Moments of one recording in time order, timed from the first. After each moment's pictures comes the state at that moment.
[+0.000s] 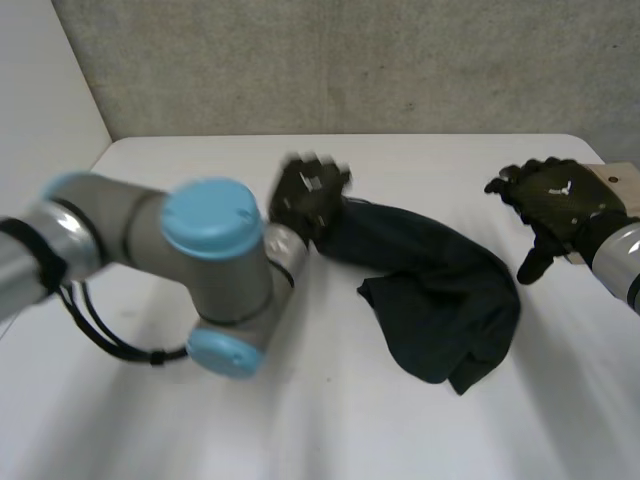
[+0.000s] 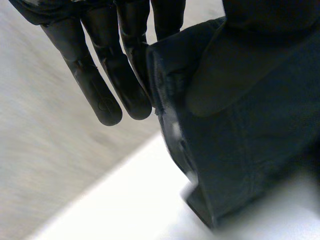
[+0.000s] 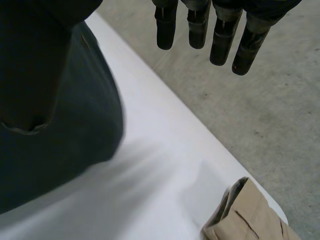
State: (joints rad) left arm 4.00 -2.28 -1.11 3.41 -1.66 3.43; right arm 1.67 -1.41 1.66 -0.01 1.20 2.60; left_hand 1.10 1.18 1.19 1.19 0.98; right_hand 0.20 0.22 0.22 0.24 0.07
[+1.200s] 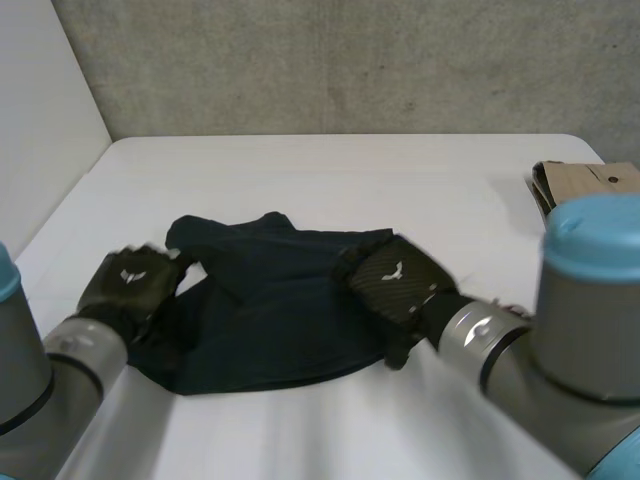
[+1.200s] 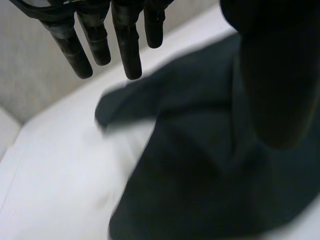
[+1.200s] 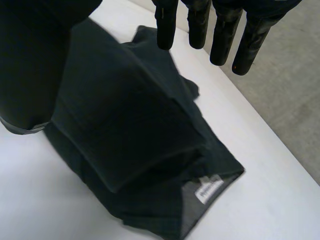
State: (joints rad) left arm 4.33 -1.64 -1.92 3.19 -1.66 3.40; right arm 2.15 -1.29 1.62 0.05 1.29 2.59; left_hand 0.19 0.47 0.21 0.20 0.05; right_hand 0.20 0.22 0.22 0.24 0.07
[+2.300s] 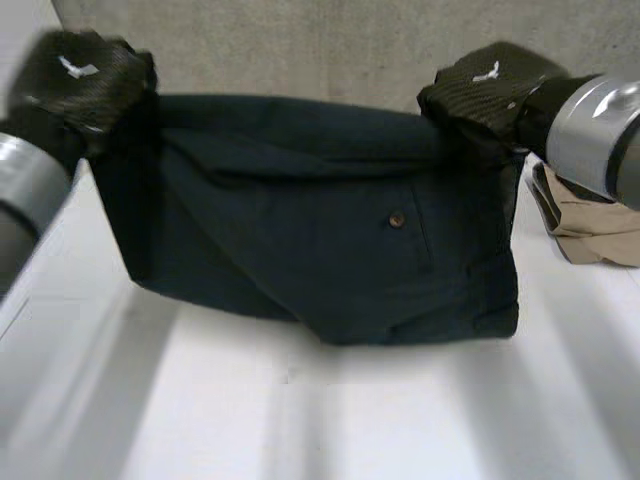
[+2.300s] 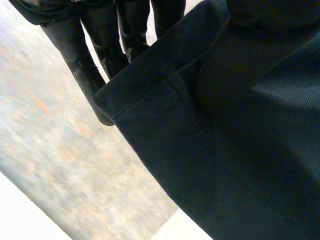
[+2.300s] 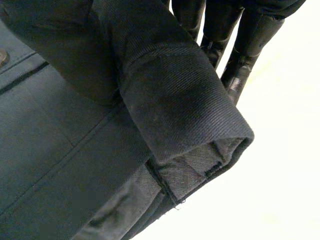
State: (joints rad) left arm 4.38 -1.55 -1.52 3.20 -1.49 3.57; right arm 1.99 -1.28 0.92 0.59 1.30 2.54; left_hand 1.14 1.20 1.19 1.20 0.99; right_hand 0.97 1.18 1.14 1.19 0.97
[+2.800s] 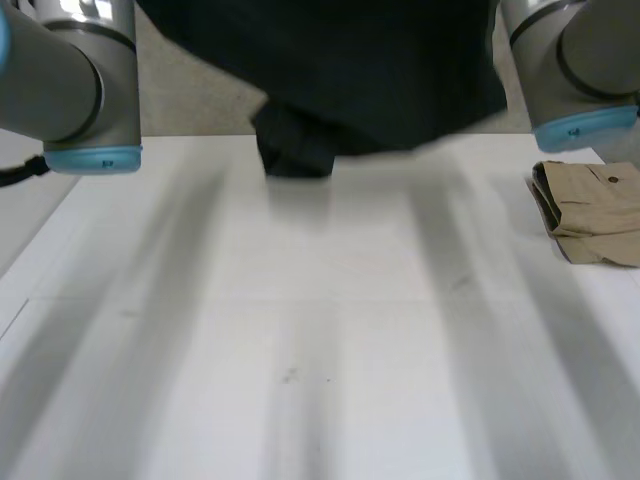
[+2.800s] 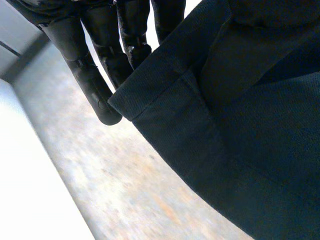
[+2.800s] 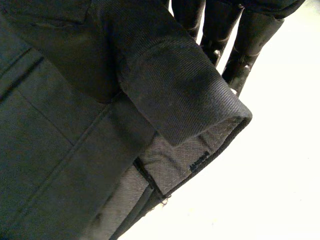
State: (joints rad) left arm 4.28 -2.01 -0.94 3.80 -1.66 3.73; right arm 1.99 -0.87 0.43 -0.22 1.45 2.63; left_hand 1.14 1.20 1.19 1.20 0.99; right_hand 0.98 1.18 1.16 1.19 0.97
